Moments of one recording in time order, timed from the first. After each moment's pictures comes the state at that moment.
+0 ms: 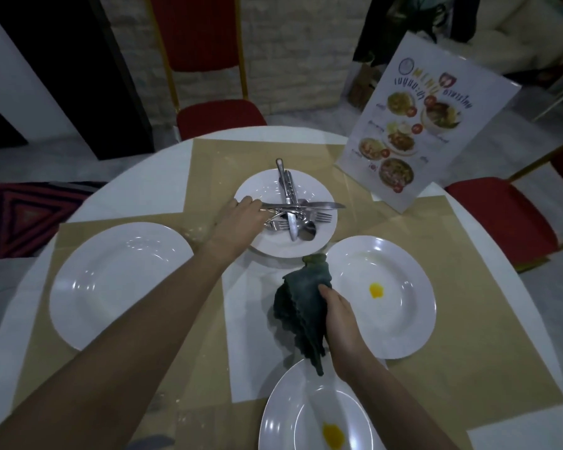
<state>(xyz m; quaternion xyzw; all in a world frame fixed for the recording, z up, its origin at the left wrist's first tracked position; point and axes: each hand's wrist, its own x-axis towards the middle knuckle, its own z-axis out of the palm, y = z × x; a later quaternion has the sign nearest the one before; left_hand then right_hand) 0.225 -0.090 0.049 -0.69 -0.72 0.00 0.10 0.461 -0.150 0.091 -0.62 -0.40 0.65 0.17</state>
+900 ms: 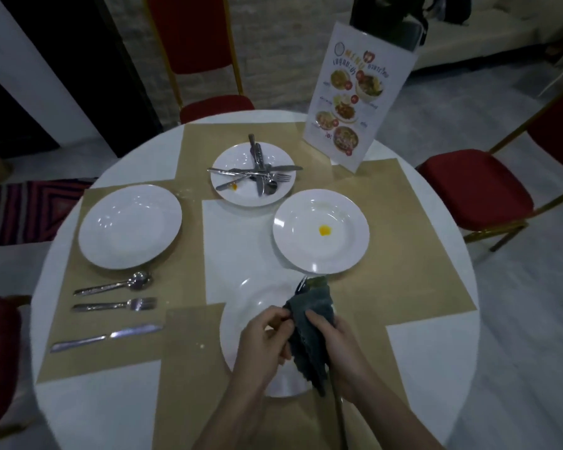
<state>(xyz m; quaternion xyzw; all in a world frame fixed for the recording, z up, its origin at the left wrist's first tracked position) 0.529 -0.336 0.123 -0.26 -0.71 -0.47 -0.45 0.645 -0.262 0.122 -0.53 -0.40 0.73 0.16</state>
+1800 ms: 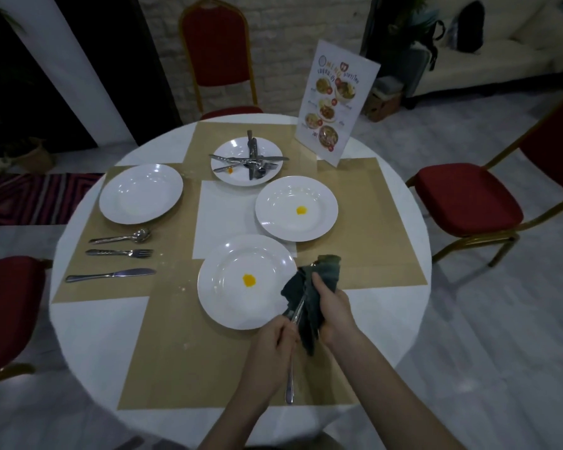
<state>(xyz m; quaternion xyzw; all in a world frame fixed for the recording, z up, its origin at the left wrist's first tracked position) 0.680 -0.394 0.136 -0.30 -0.74 -0.46 -0.39 0.734 -0.267 0.138 -0.56 -0.28 0.75 0.23</state>
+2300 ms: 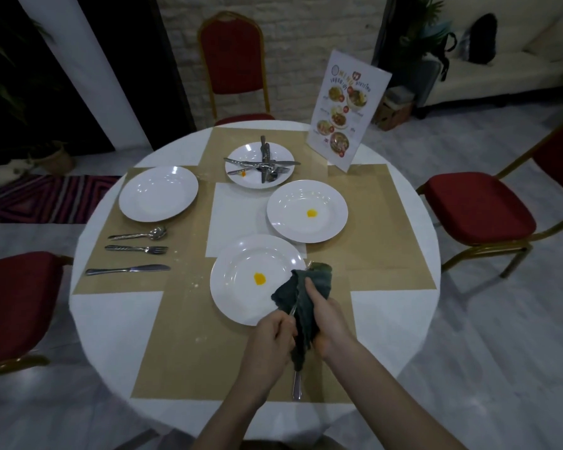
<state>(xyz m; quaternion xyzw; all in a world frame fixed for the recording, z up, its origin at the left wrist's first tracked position) 0.674 -0.405 0.156 -0.27 -0.73 -0.48 -0.40 0.728 -0.298 0.140 -0.53 -0.28 0.78 0.18</state>
